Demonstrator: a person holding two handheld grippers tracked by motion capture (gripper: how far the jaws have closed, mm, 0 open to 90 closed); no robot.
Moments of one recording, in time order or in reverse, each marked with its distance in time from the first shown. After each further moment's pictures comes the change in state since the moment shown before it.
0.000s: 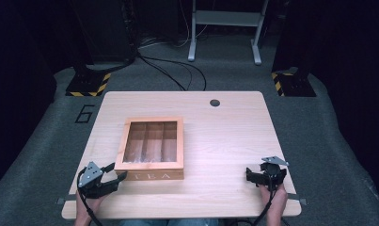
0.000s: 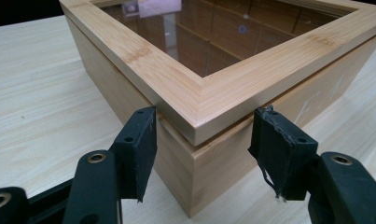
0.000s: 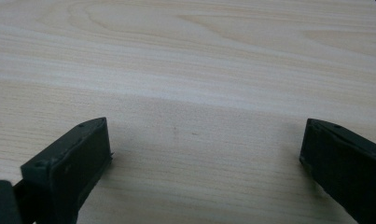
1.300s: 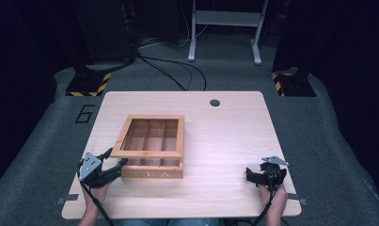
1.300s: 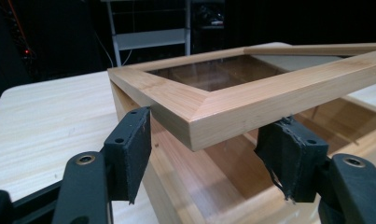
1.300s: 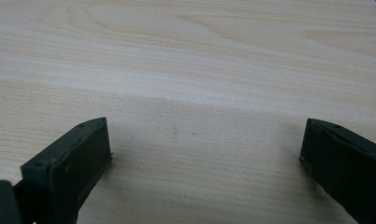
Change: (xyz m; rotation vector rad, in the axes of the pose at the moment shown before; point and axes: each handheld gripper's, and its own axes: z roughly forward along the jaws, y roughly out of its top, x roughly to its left) left arm 0.001 0.031 0.011 -0.198 0.123 -0.026; right arm 0.000 0.000 0.000 -0.001 0.001 -0.003
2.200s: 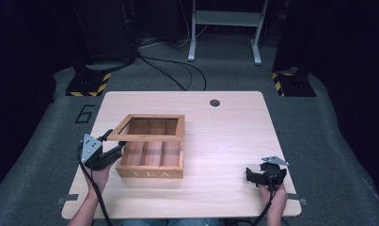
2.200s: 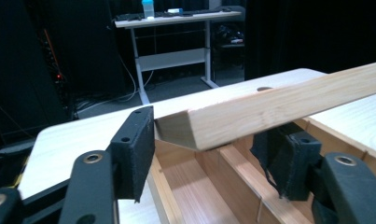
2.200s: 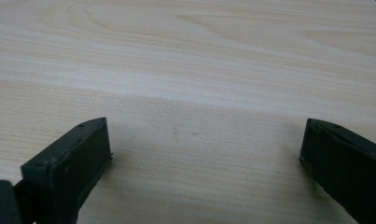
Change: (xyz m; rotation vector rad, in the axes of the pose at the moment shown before) left arm 0.008 0.052 0.023 -0.063 0.091 0.040; right arm 0.000 0.000 0.000 0.001 0.000 0.003
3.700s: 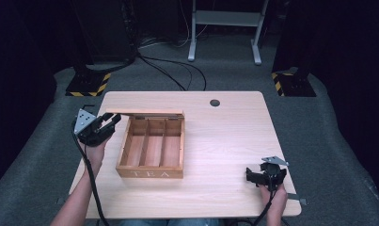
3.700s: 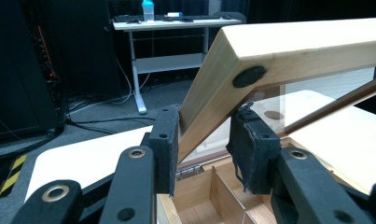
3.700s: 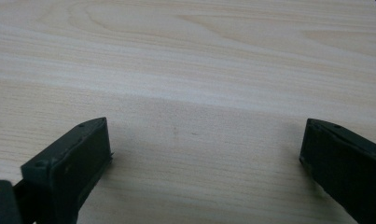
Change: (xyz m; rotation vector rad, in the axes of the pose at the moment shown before) left arm 0.036 0.044 0.033 0.013 -0.027 -0.057; right arm 0.000 0.000 0.000 0.000 0.000 0.000
